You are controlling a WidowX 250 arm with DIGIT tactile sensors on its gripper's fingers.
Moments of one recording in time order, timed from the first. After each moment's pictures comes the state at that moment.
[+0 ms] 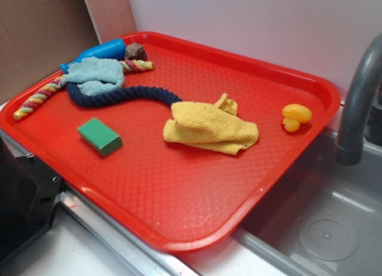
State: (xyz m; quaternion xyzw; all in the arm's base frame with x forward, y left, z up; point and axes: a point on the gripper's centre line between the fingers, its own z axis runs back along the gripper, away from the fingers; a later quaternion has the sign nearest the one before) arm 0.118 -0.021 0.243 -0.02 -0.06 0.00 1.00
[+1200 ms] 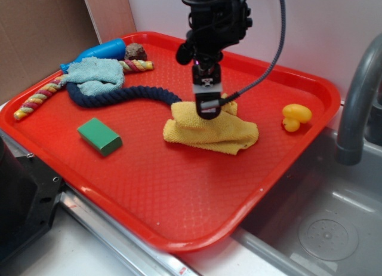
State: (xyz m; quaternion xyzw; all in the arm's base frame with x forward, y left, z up) arm 0.272 -0.088 0.058 0.01 -0.01 -0.36 0.93
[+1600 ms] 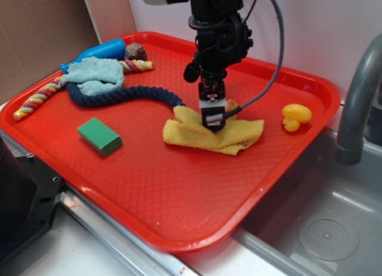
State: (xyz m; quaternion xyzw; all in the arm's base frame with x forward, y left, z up) arm 0.268 -0.091 0.038 -0.02 0.00 -0.37 0.93
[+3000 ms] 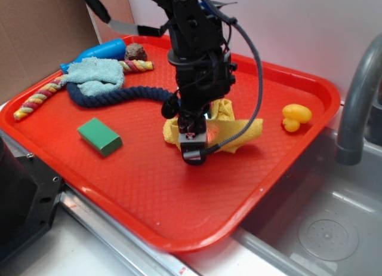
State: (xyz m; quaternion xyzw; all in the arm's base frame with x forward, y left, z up) arm 0.232 -0.093 0.021 -0.01 -0.01 -0.39 0.92
